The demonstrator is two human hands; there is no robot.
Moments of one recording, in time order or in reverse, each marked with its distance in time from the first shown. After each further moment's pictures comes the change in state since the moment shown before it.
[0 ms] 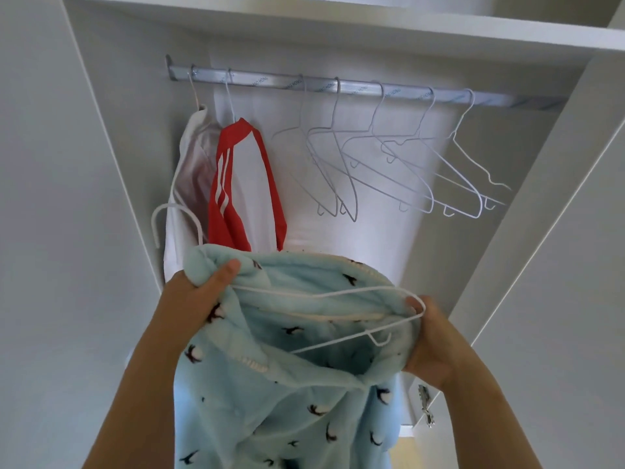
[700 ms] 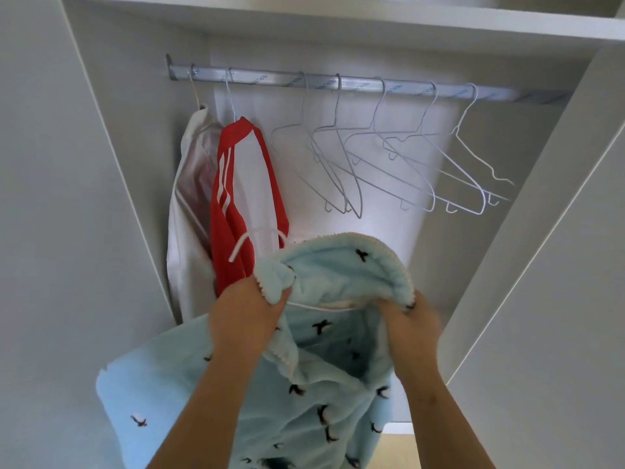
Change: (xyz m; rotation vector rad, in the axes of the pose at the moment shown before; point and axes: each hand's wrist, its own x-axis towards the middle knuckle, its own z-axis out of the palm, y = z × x) left_hand -0.017 -0.001 0.062 0.610 0.130 0.177; right_hand -0.001 0.017 0.048 -0.412 0.576 -0.563
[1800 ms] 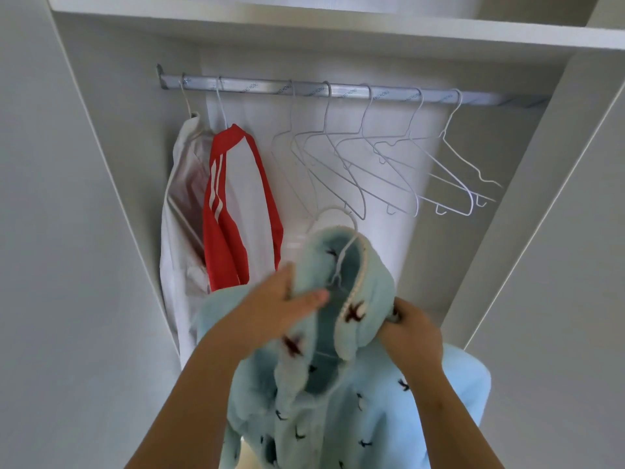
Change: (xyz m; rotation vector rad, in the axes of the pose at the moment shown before) left_hand -0.001 0.034 -0.032 -0.517 -0.707 0.122; right_hand 0.011 0.016 -0.020 -0.551 -0.131 -0.120
